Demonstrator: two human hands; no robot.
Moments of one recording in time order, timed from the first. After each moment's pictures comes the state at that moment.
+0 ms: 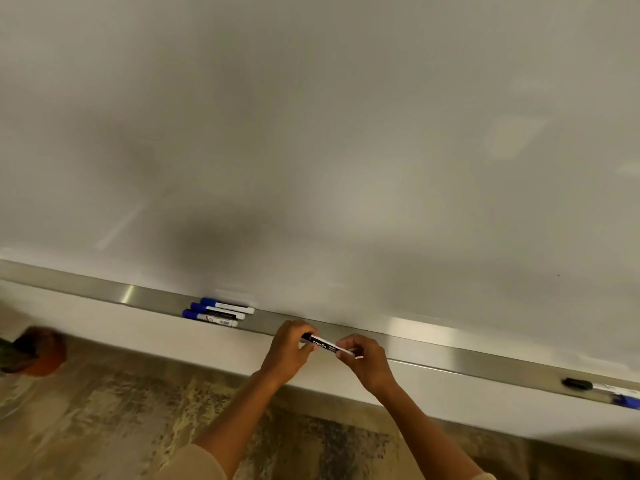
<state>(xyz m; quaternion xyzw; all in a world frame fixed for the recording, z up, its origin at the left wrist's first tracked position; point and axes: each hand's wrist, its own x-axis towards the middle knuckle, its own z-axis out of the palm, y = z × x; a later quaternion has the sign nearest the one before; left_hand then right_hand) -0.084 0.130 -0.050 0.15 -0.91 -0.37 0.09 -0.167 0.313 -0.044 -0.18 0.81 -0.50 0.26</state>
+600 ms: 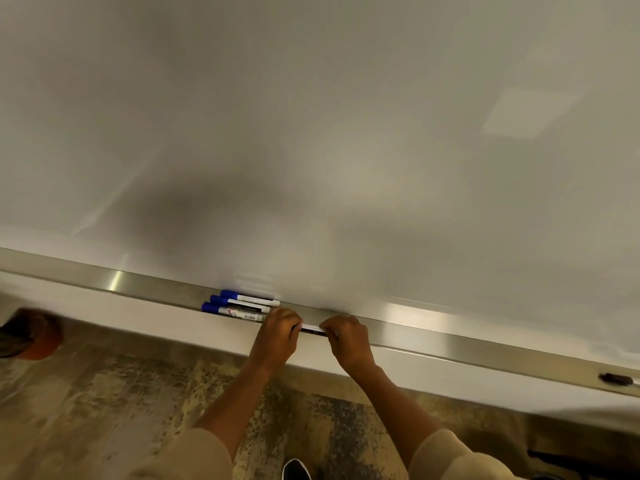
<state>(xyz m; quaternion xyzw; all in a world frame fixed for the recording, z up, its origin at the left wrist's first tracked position) -0.059 0.028 -0.102 0.15 -0.94 -0.28 0.13 -0.153 0.189 -0.093 -0.33 0.90 -0.27 0.09</state>
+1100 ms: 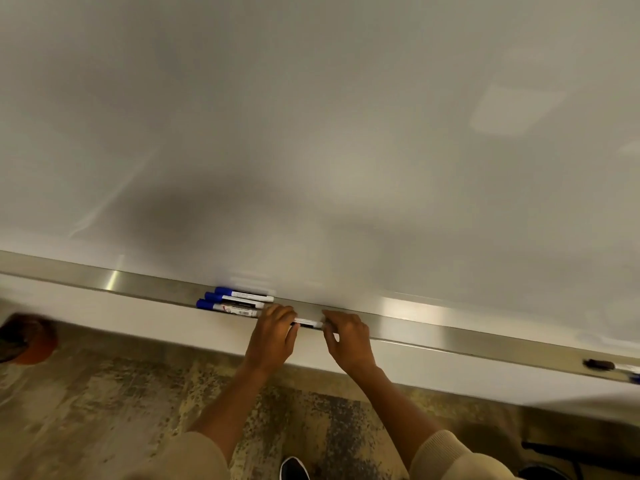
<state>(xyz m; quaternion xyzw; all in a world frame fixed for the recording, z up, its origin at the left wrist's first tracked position) -0.046 0.042 -0.096 0.12 -0.96 -0.21 0.17 -0.145 0.211 -0.105 -0.31 0.90 -0.30 0.04</state>
